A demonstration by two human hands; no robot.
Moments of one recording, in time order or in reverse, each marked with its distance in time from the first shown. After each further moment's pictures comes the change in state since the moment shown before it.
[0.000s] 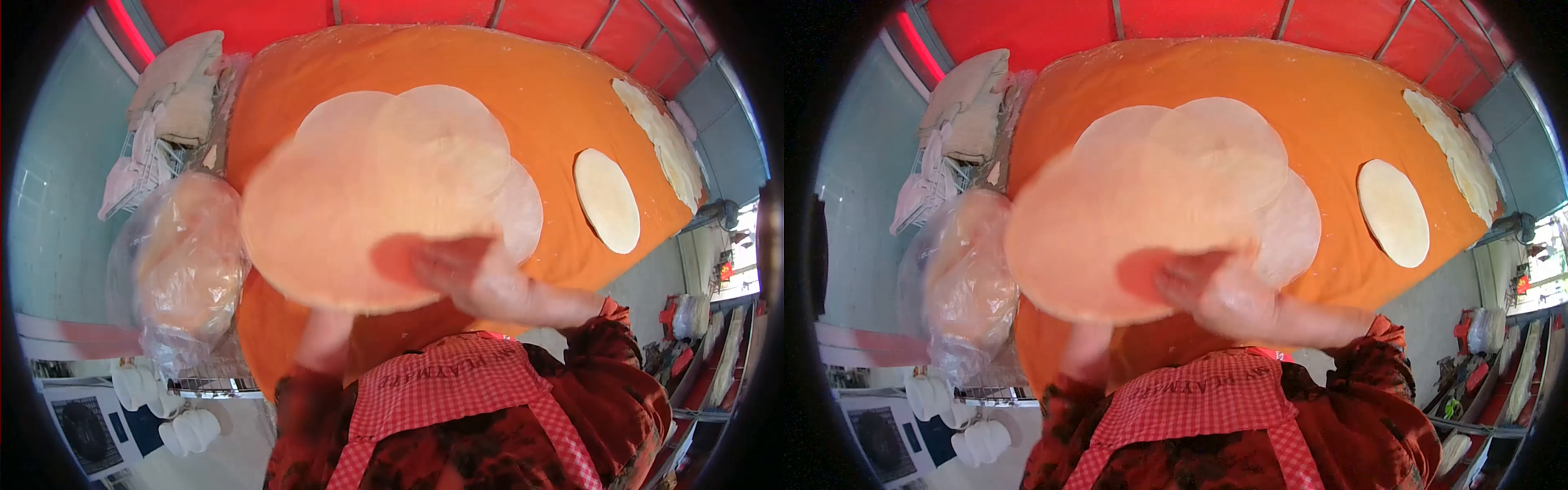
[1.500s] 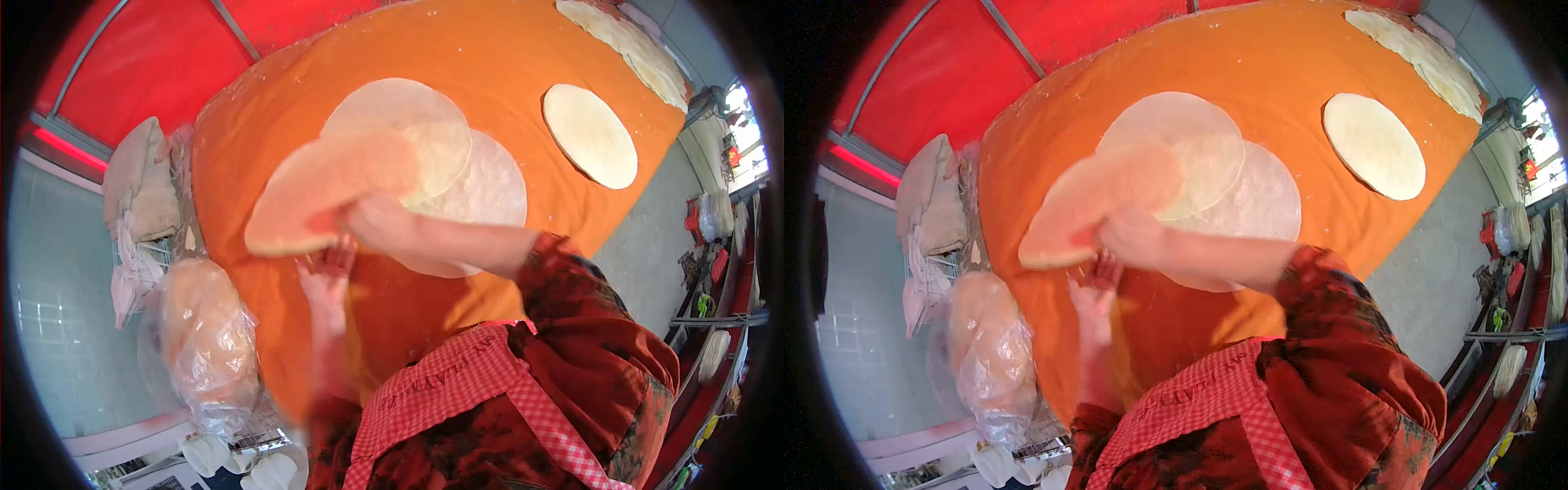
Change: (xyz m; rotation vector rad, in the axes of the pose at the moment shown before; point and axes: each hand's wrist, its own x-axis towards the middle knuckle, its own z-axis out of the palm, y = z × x) left_hand 0.029 -0.004 -0.062 -0.227 0.284 -0.300; right_hand 0.037 0.124 0.107 -0.022 -0.068 0.347
